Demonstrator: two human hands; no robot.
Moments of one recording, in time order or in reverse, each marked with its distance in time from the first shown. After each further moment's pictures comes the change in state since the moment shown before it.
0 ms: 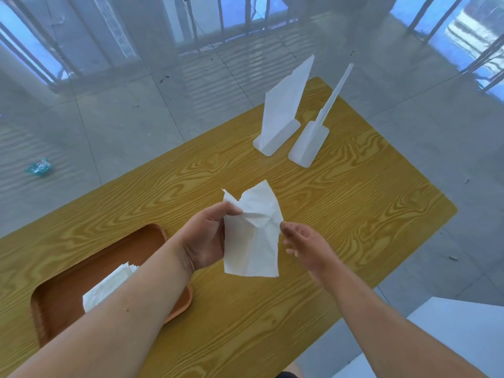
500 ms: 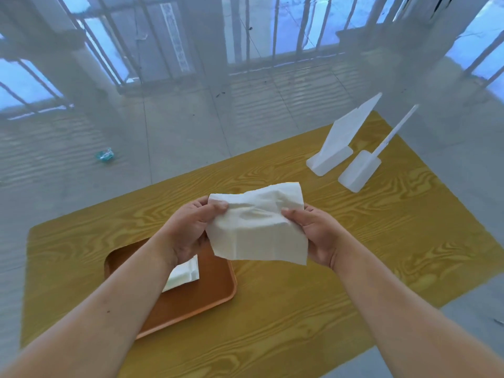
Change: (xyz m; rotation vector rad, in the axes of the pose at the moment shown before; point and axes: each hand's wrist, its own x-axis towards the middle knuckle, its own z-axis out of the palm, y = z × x) left_hand -0.114 0.034 -0.074 0.137 0.355 0.296; right_hand -0.009 -0.113 0.089 0.338 -0.365 0.082
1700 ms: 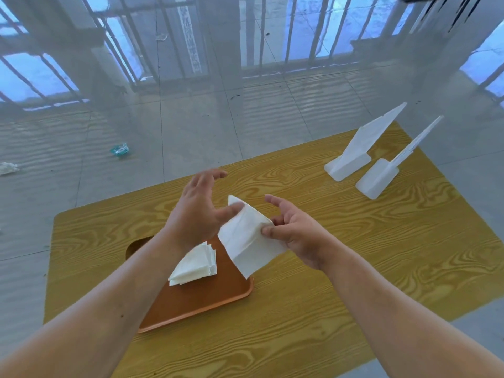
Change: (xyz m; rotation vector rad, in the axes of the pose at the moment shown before) left_hand -0.026 0.017 -0.030 1.036 0.367 0.467; right_hand 0.011 0.020 0.065 -0.467 -0.115 -0.122
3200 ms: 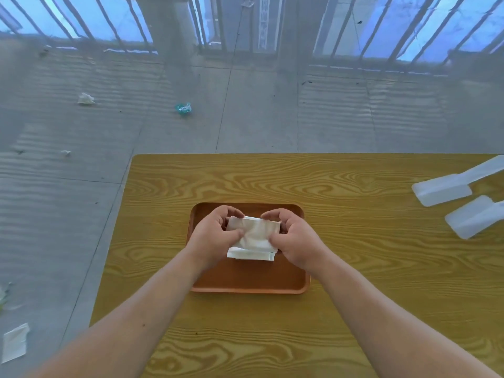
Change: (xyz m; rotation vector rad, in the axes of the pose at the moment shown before) left_hand -0.093 -0.140 0.005 -0.647 0.093 -0.514; right_hand 0.074 0.041 0.134 -0.361 -0.065 0.037
